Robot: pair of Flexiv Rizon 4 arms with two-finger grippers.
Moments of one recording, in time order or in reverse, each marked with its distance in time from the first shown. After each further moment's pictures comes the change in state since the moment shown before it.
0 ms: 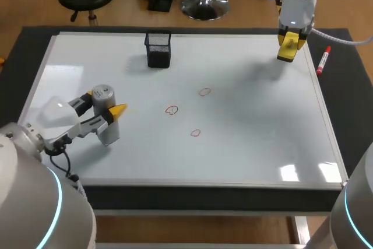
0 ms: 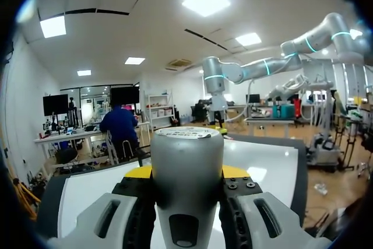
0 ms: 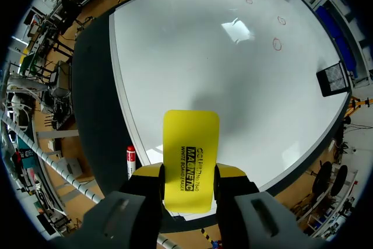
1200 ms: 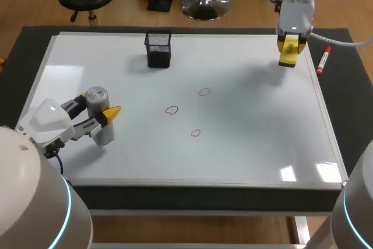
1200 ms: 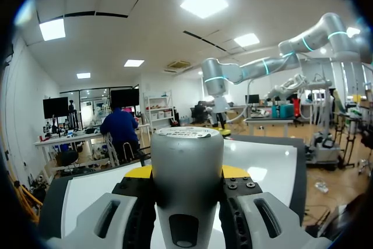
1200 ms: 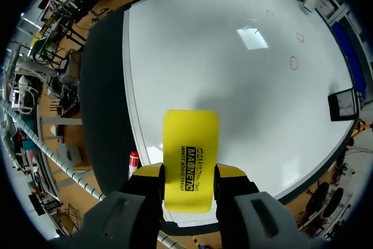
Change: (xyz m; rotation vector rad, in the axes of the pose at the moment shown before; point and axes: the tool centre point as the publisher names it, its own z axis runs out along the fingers) left arm -0.003 -0.001 -0.011 0.014 0.004 0.014; right arm 0.006 0.023 0.004 -0.005 0.055 -0.129
